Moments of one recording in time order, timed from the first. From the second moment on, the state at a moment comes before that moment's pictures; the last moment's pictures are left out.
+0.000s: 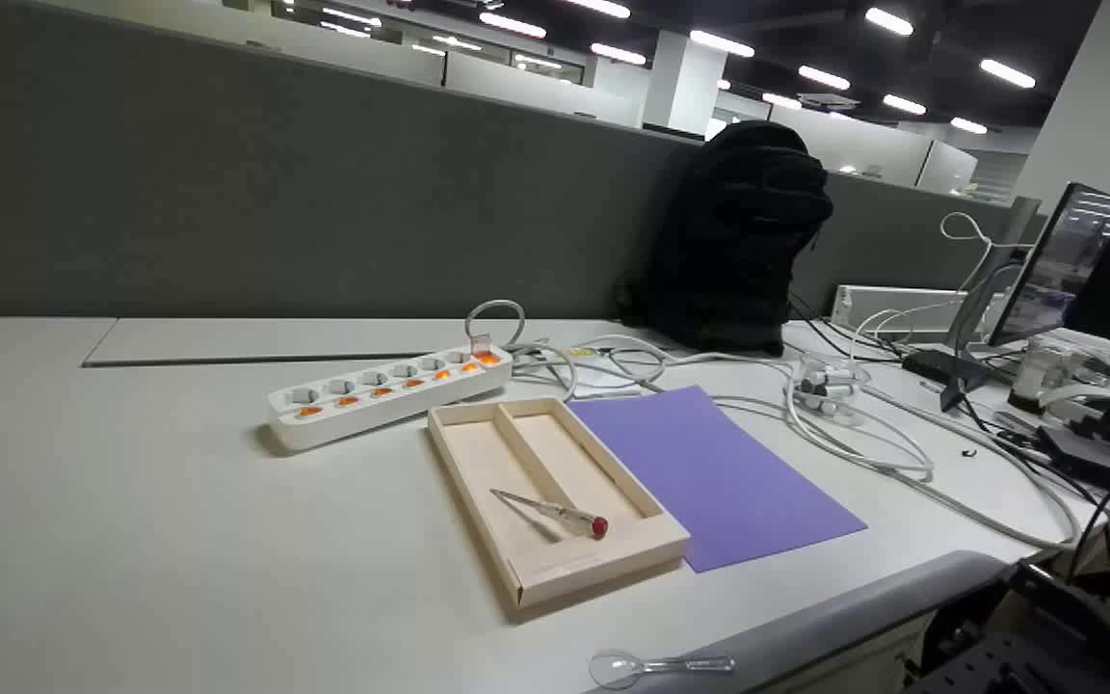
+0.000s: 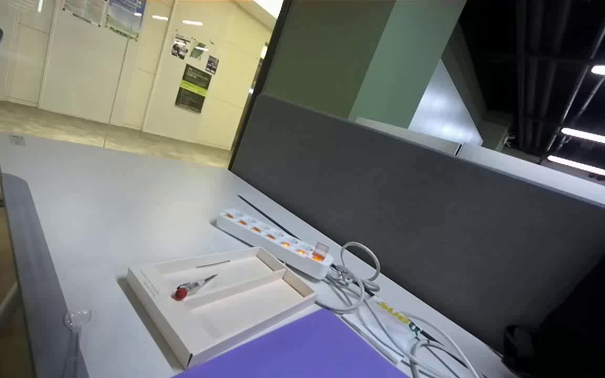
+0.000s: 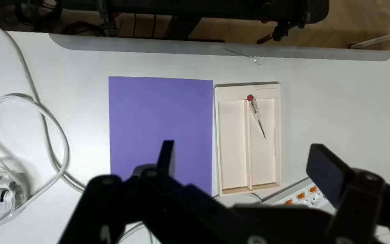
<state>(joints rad) -0.07 -0.14 -0.30 -1.82 0.09 1.38 -0.36</state>
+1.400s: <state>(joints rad) -0.04 -0.11 -0.09 -2.09 -0.06 1.64 -0.35</state>
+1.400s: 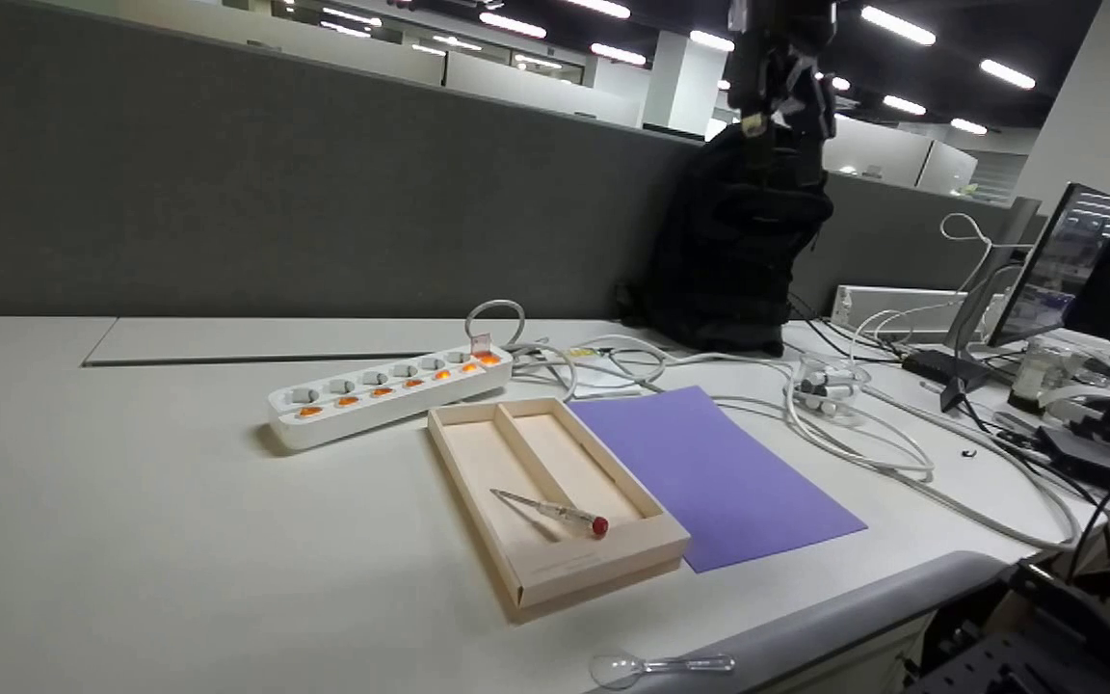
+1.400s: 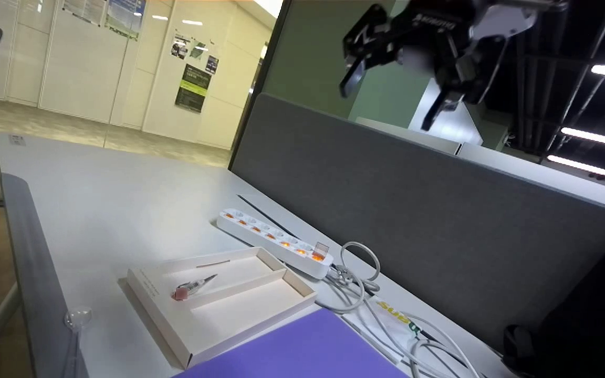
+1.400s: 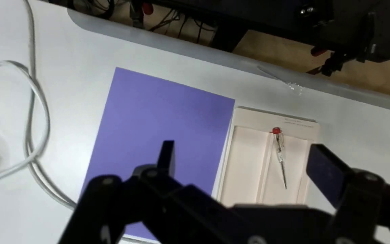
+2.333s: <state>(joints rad) 0.10 -0.26 0.03 -2.59 0.08 2.10 -0.41</state>
